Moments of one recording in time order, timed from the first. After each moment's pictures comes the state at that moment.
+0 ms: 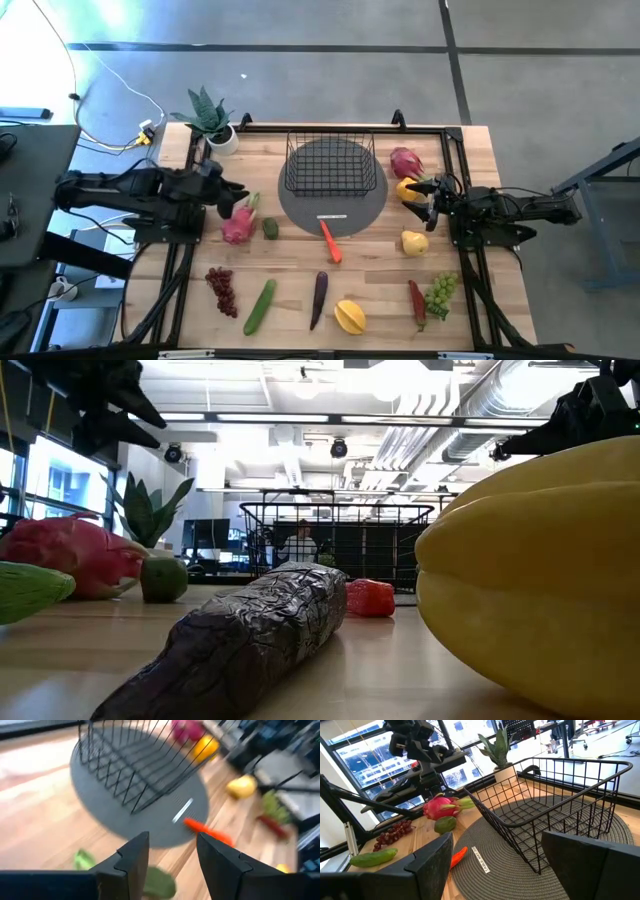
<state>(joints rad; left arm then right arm) 0.06 0.57 0.64 -0.70 -0.33 -0.79 0.08 0.02 0.07 -0.13 0.36 0.37</state>
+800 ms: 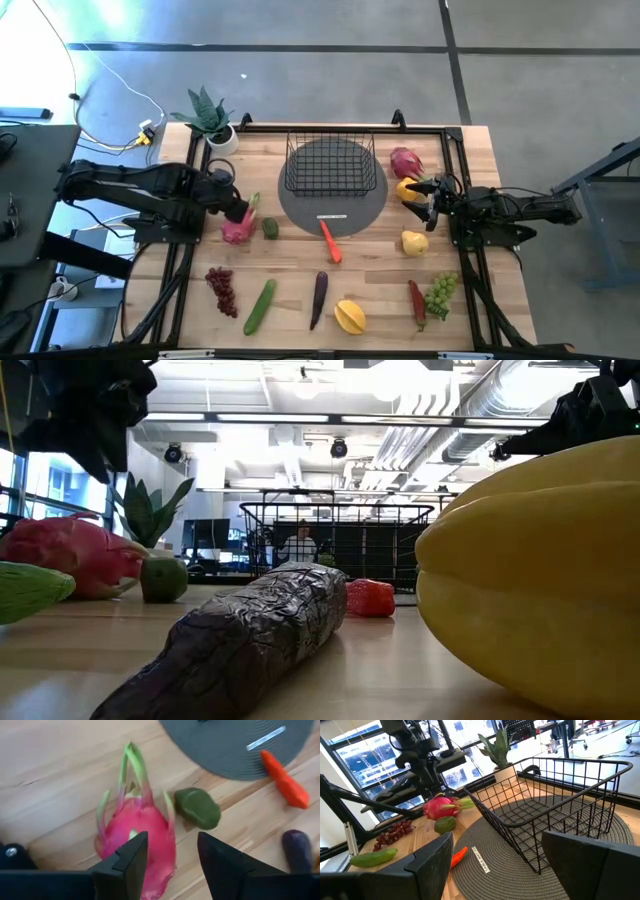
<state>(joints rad) 0.06 0.88 0.80 -1.10 -0.16 -1.18 0.08 0.02 0.07 -0.13 0.36 0.37</state>
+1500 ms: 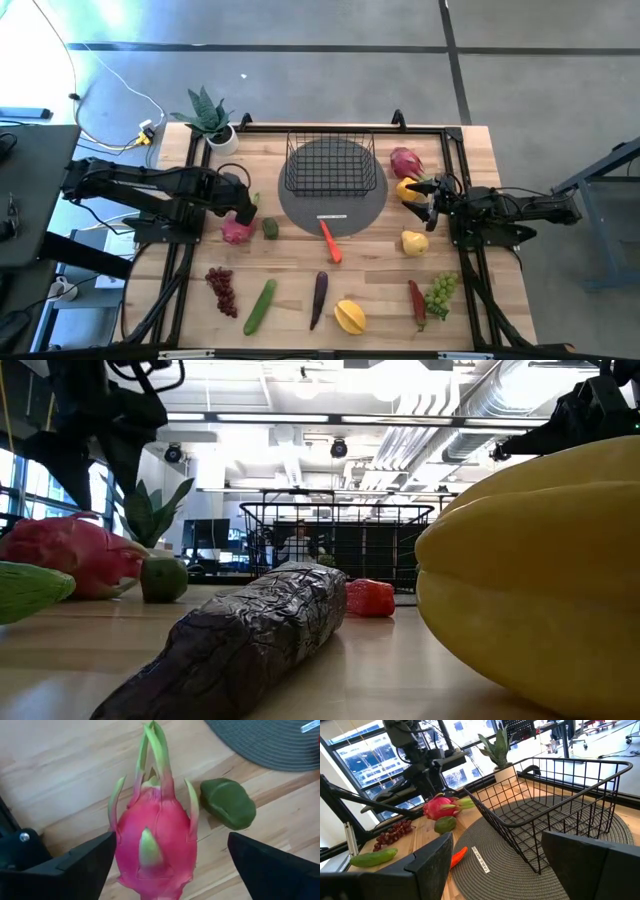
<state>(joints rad) 0.09 1.04 0.80 -1.11 -0.12 -1.19 0.08 0.02 0.07 -0.13 0.36 0.37</state>
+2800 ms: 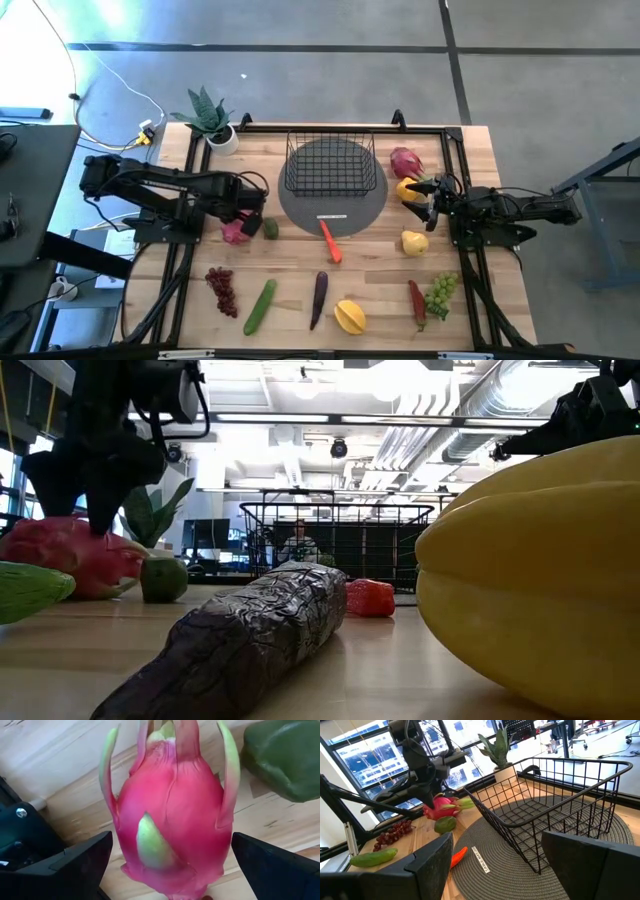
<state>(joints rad) 0.13 1.29 0.80 -1.13 0.05 -1.07 0.08 0.02 0.07 -0.13 0.36 0.37</state>
